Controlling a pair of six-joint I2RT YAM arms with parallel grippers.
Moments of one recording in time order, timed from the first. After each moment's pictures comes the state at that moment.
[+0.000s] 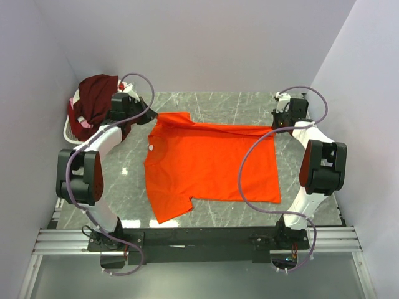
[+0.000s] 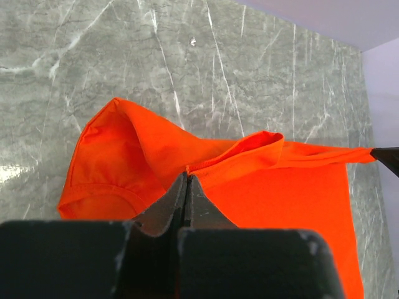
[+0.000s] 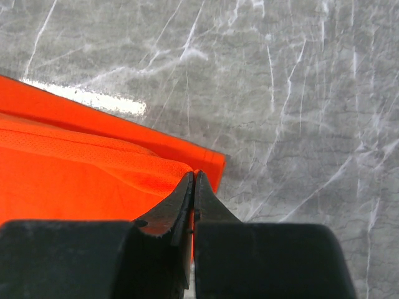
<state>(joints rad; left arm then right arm) -0.10 1.71 1.18 0.09 0.35 -0.51 -0.14 1.81 1.23 -0.18 -0.25 -0.25</state>
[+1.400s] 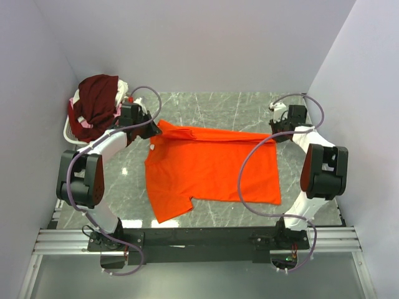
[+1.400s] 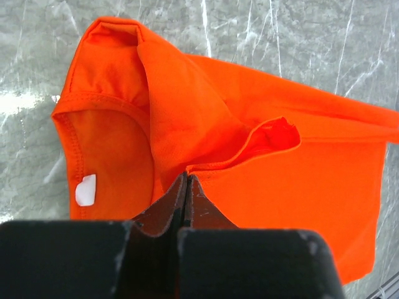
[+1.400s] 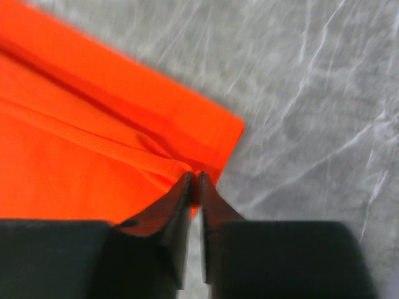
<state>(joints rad) -0.17 1.67 1.10 -0.10 0.29 -0.51 -0.14 1.76 1.15 -0.26 -0.25 -0.43</state>
